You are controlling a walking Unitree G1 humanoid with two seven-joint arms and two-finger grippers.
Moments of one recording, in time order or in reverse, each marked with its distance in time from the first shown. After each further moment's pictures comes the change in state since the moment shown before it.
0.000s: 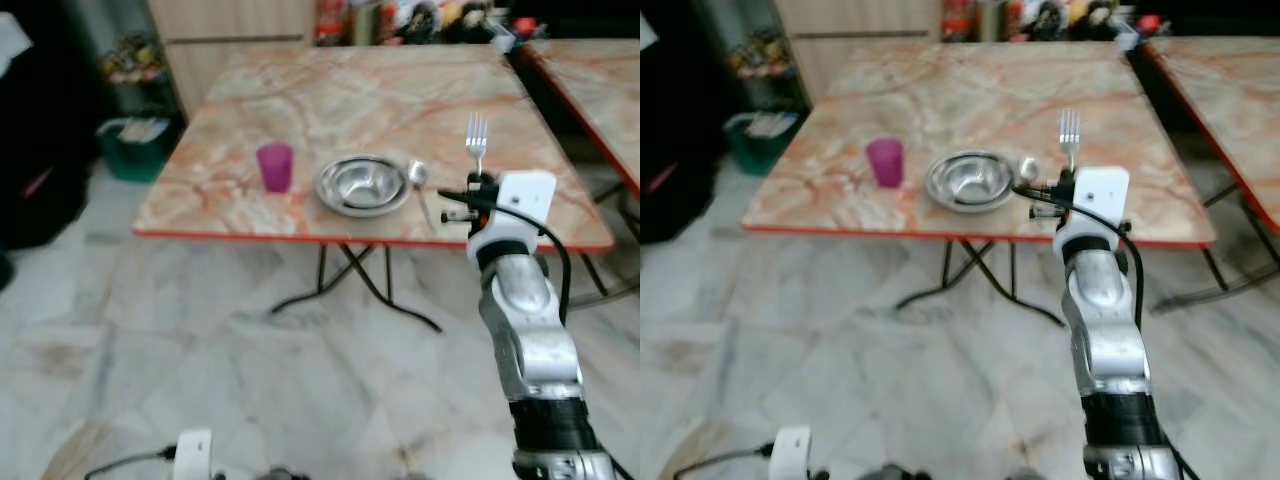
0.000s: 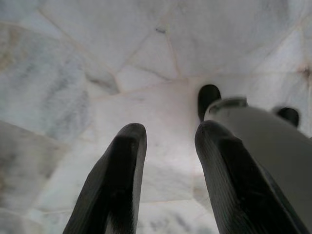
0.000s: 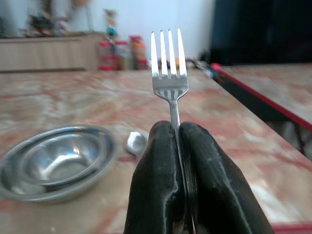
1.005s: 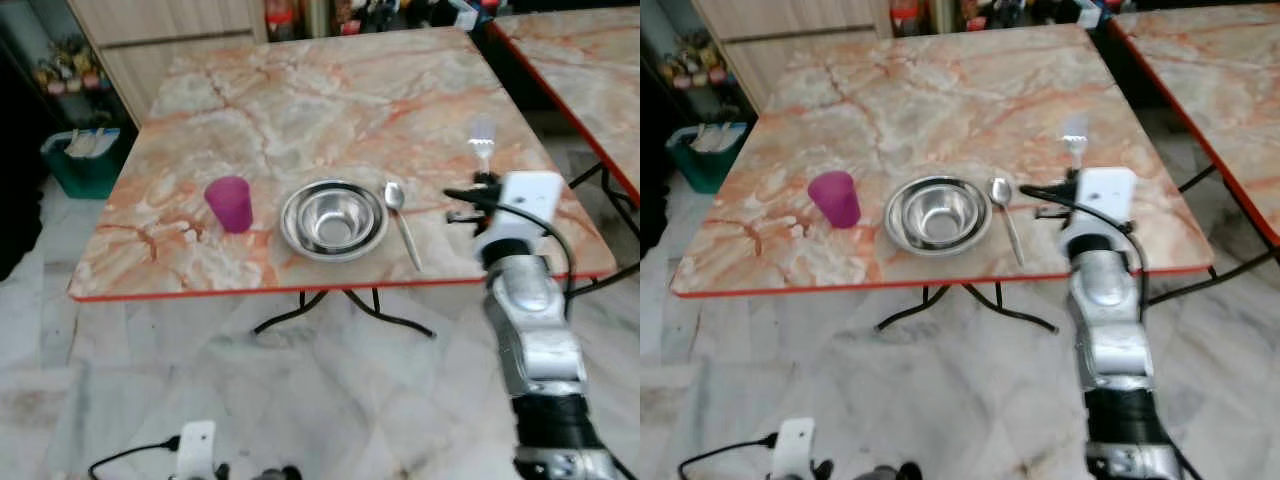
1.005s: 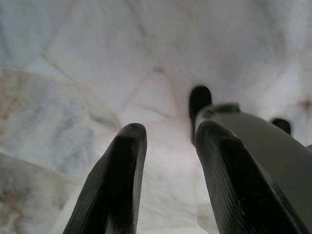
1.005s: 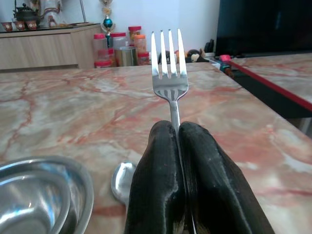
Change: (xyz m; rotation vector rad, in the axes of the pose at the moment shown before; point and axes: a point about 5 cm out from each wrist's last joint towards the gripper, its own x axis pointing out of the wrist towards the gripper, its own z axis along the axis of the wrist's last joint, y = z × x) left arm 0.000 0.003 0.001 0.004 -0.002 -0.001; right arm 0.000 0.012 0.002 -0.006 -0.015 0.063
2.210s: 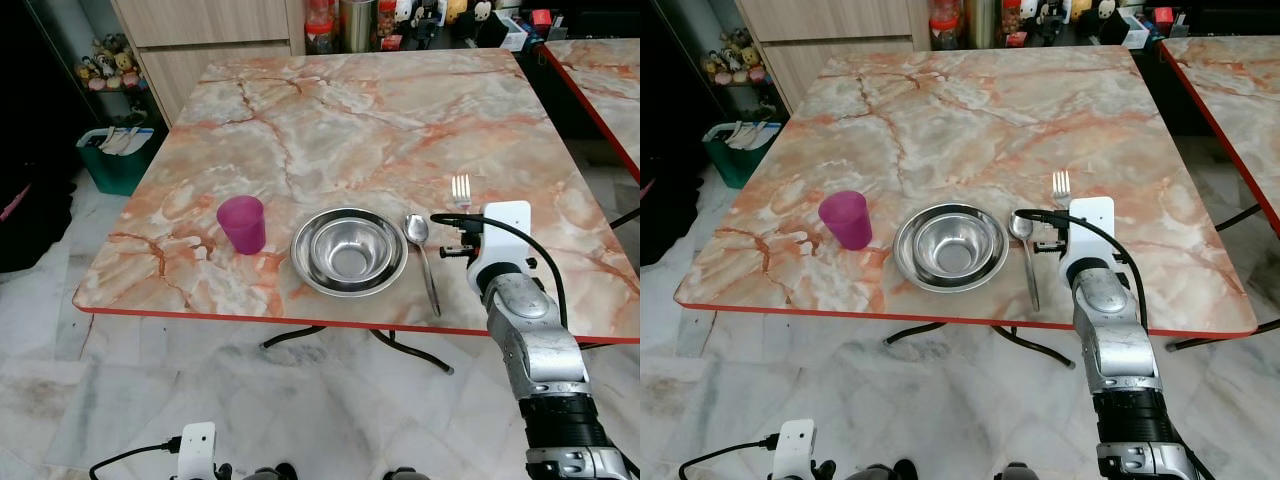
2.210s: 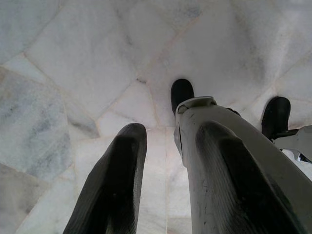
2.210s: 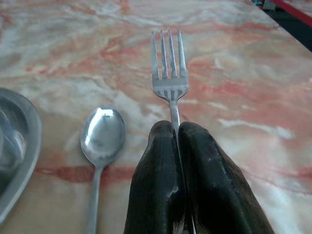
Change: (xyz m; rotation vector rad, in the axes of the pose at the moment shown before) left arm 0.001 -0.009 0.001 -0.013 -0.003 -0.039; right arm -0.004 -0.025 -0.047 -0.058 0.328 -0.013
